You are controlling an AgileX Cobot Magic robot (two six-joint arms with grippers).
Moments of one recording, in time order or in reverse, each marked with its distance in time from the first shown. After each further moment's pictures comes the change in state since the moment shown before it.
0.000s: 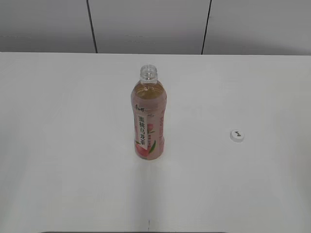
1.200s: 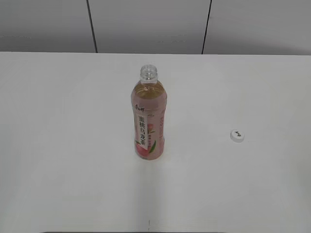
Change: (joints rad) left arm -0.065 -0.253 0.014 0.003 -0.010 0.019; right arm 0.000 -0.383 0.033 0.052 -0.059 -0.086
